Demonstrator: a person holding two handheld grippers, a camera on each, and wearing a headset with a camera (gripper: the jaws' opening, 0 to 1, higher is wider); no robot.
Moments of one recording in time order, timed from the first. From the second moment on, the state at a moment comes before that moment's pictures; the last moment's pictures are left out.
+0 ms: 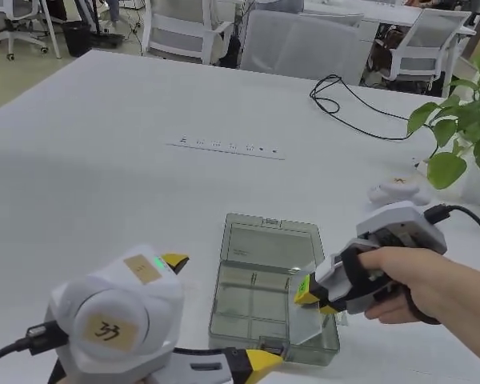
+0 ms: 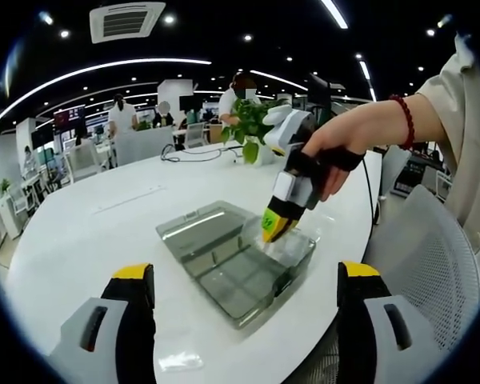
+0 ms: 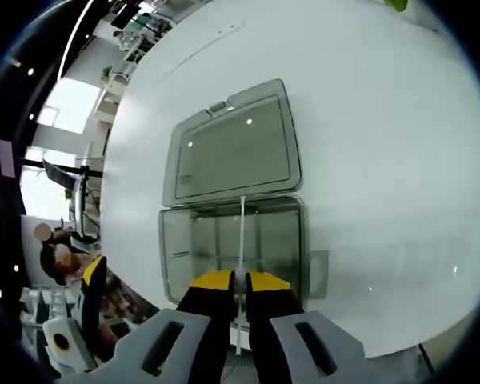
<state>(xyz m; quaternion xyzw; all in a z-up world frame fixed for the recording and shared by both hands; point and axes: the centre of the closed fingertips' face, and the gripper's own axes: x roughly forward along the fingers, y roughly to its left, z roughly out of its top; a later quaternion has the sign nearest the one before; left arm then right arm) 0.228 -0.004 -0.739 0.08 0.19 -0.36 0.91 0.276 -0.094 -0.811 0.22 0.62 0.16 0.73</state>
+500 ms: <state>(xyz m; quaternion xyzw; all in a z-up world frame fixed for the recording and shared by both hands) 0.229 -0.002 -0.735 0.07 0.18 -0.36 0.91 0.277 -0.094 -0.814 0.21 0.63 0.16 0.73</state>
